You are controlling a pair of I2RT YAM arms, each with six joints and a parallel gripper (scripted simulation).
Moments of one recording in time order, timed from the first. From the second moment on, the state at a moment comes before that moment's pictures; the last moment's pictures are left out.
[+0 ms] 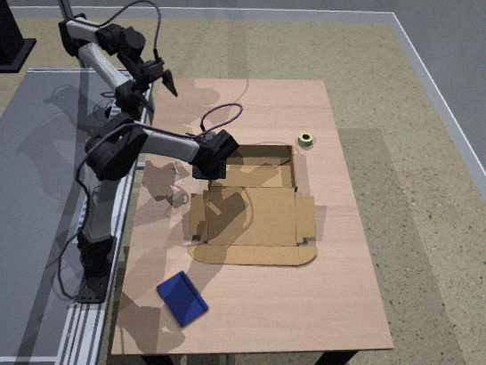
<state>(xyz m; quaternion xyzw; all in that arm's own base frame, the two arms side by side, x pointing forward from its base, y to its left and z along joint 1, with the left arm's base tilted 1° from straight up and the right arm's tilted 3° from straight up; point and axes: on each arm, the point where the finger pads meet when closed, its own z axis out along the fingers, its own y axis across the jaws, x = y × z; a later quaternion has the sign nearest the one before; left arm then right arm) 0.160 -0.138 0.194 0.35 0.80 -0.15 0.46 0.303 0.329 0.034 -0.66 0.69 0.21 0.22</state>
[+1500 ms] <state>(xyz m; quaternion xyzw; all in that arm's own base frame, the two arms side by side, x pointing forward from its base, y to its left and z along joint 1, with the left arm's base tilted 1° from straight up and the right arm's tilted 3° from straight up) 0.162 -0.145 0.191 0.35 0.80 -0.15 0.46 0.303 0.286 0.086 -0.71 0.63 0.22 0.23</state>
